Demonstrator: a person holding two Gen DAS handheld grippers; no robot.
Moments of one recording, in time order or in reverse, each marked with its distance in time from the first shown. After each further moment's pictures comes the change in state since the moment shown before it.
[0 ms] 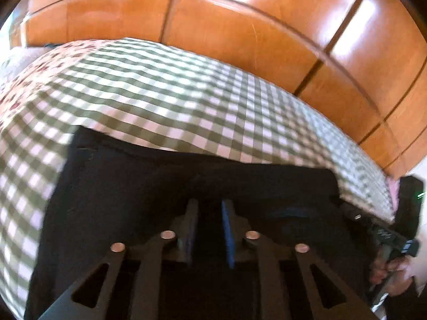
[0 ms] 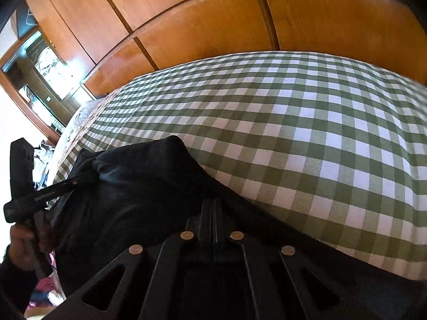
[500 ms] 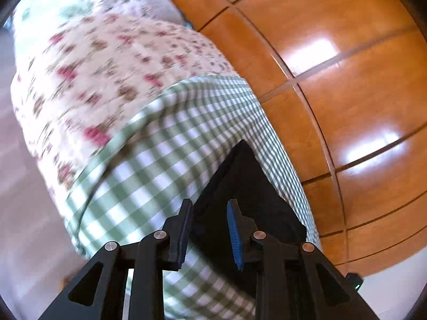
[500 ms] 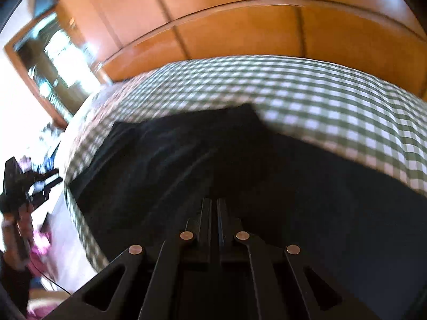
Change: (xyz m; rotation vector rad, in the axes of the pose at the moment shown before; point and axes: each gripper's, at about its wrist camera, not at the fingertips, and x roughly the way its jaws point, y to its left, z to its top) left arm -0.145 0.174 -0.099 -0.626 -0.173 -0.133; right arm -0.042 0.086 -0.064 -0.123 0.003 -0.019
